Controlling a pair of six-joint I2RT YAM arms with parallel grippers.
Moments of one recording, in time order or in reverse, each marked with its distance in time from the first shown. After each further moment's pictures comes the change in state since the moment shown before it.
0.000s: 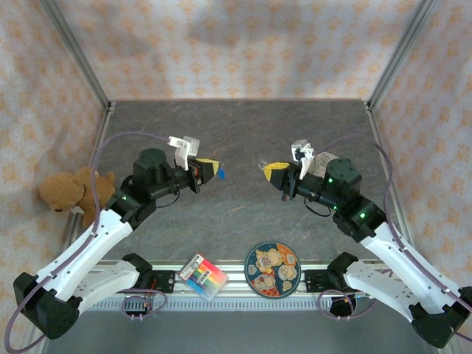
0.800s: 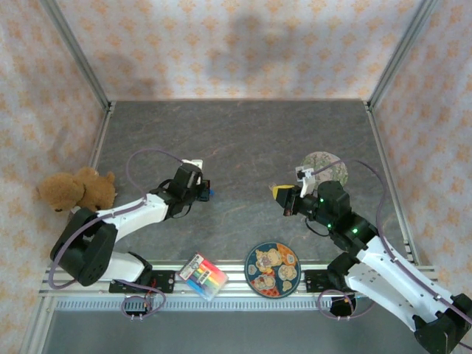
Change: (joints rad) left arm 0.000 0.449 -0.204 0.145 -0.442 -0.057; right arm -0.004 -0.124 -0.291 -0.009 0.150 0.142
